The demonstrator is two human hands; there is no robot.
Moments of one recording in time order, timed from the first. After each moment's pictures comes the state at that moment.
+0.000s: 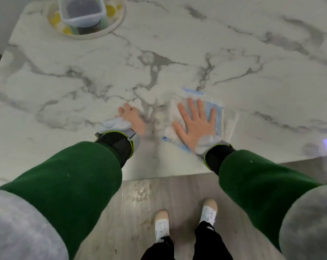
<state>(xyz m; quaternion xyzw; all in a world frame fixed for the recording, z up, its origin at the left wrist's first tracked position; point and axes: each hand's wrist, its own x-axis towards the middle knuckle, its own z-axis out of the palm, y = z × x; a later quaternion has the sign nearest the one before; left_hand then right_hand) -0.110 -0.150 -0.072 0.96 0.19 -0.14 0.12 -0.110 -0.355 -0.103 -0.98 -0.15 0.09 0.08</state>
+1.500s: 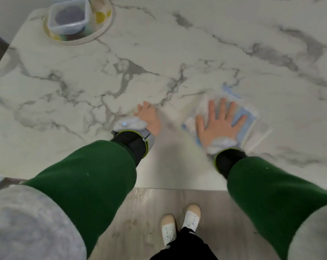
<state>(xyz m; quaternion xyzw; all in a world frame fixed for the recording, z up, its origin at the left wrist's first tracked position) -0.054 -0.322 -0.050 0.95 0.22 -0.17 0.14 -0.035 -0.510 -0.108 -1.00 -0.03 0.06 0.06</state>
